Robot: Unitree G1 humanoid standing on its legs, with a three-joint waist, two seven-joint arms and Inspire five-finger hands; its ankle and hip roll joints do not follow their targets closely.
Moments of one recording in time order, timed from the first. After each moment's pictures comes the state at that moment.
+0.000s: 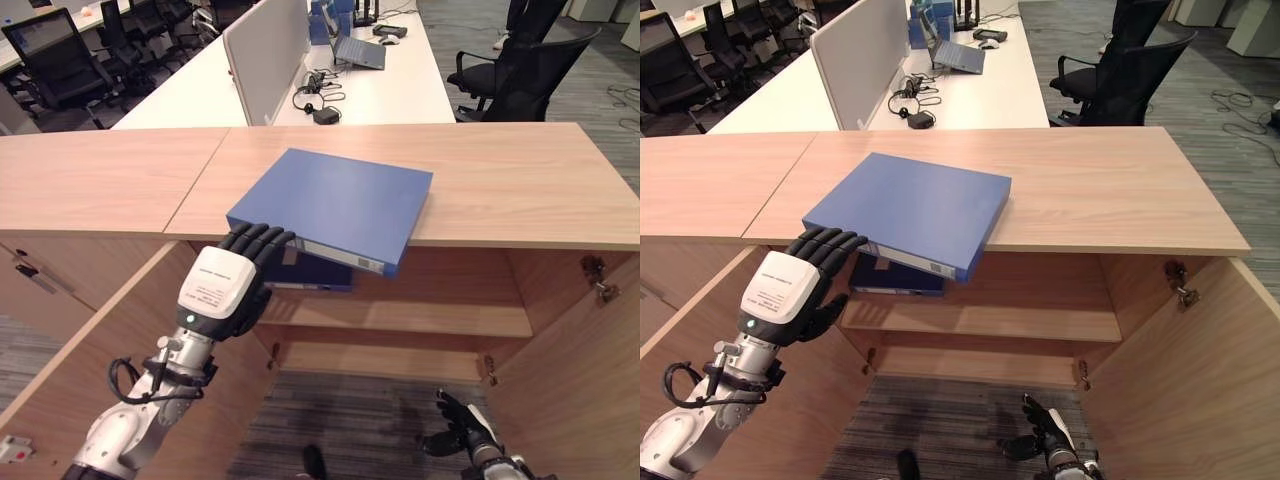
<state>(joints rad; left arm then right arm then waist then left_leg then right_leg) 0.09 0.78 -0.14 -0.13 0.85 -0.20 0.50 0.16 -0.32 0.26 0.68 0.08 -0.10 -0.10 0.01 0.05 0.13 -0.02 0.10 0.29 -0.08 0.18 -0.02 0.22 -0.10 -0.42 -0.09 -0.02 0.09</state>
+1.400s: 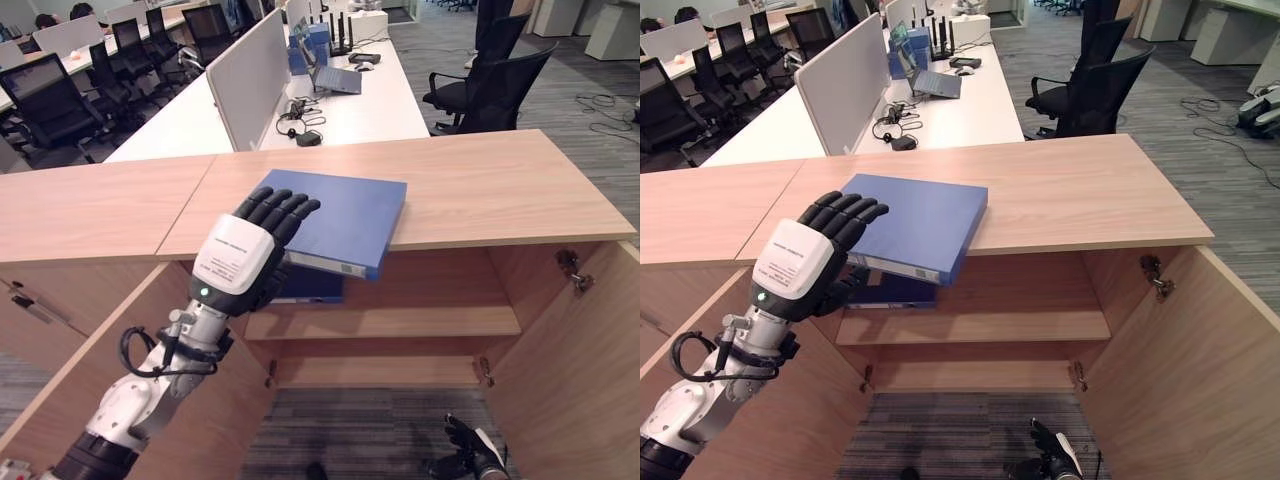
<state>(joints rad) -0.06 0.80 -0.22 -0.17 0.83 -0.20 0.49 0.23 -0.32 0.24 0.72 0.08 -0.10 -0.12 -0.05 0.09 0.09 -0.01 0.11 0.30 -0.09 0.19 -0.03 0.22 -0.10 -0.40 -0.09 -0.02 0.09</state>
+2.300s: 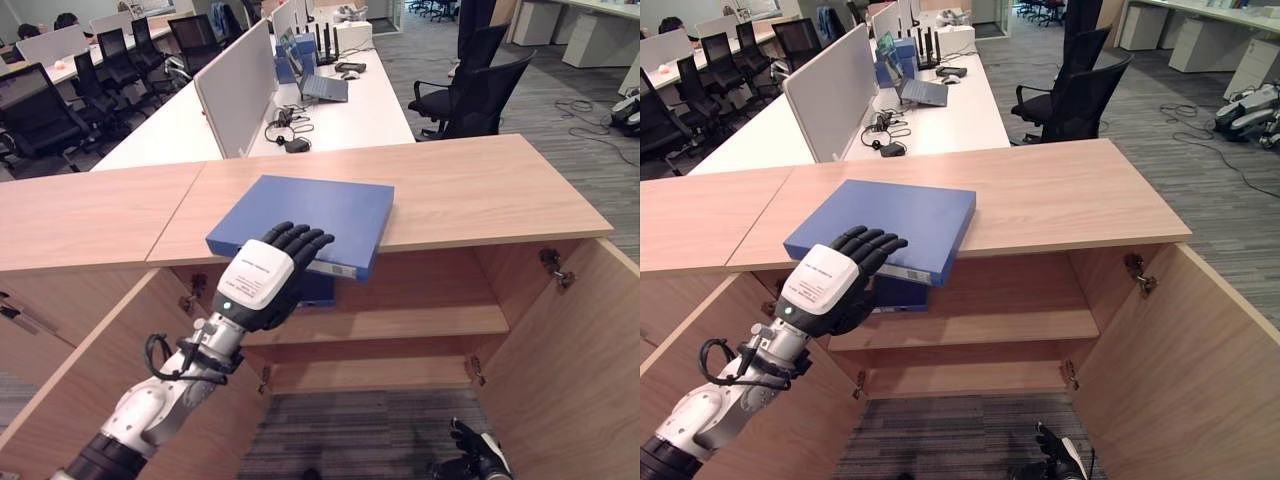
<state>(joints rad) -0.08 0.80 -0.32 -0.12 0.83 -0.20 0.42 0.24 -0.32 0.23 0.72 0.08 -0.09 -0.12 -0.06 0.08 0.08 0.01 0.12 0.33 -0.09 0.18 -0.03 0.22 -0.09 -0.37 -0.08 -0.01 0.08</state>
